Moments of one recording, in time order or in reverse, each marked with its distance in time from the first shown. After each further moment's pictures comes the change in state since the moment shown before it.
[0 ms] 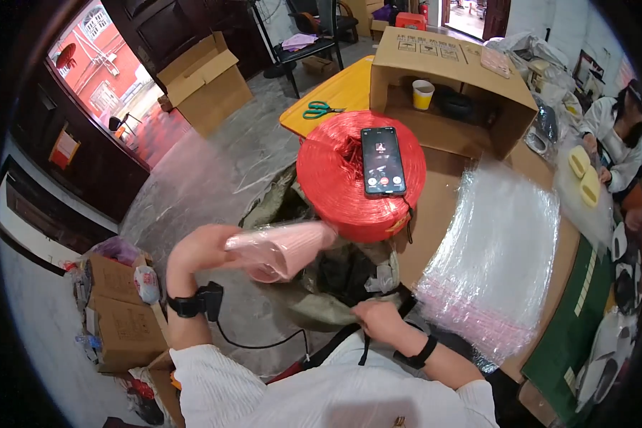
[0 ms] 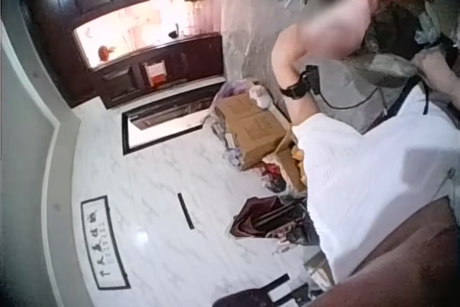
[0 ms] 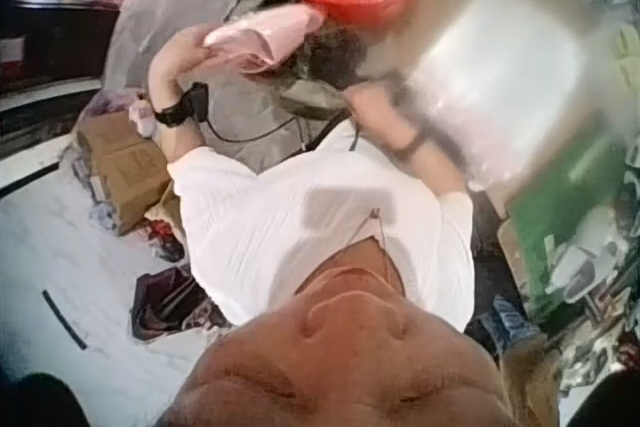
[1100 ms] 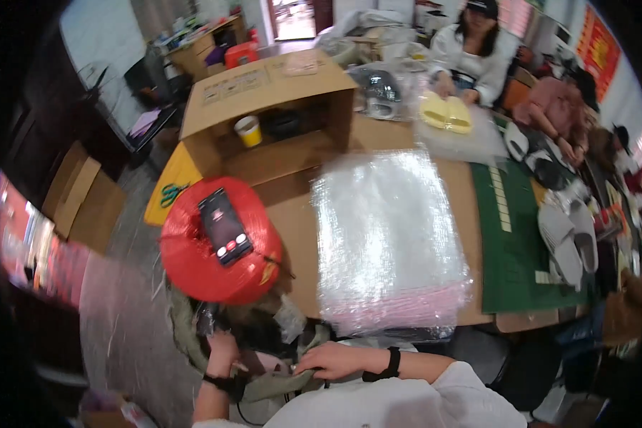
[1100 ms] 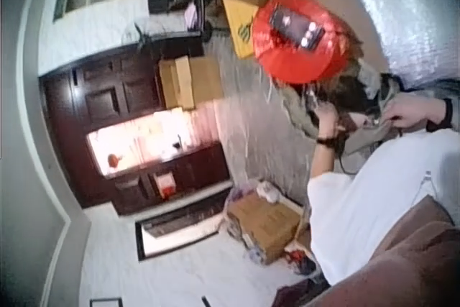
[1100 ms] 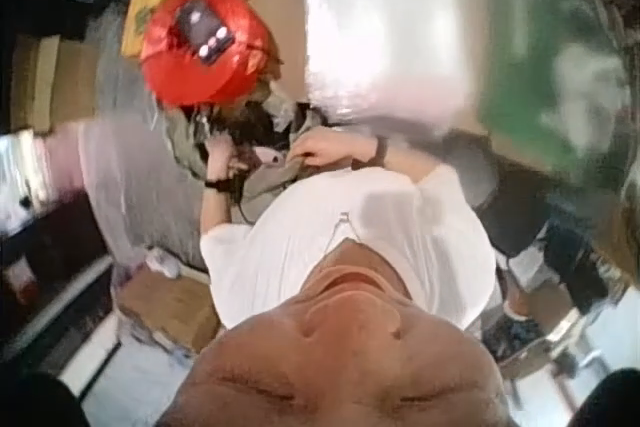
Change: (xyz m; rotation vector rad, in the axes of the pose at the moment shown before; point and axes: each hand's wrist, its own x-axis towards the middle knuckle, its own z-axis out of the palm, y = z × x) left_hand 0.157 -0.100 0.281 0.991 -0.158 0.220; right_hand -0.049 -0.002 -0.033 0.418 -0.015 0.017
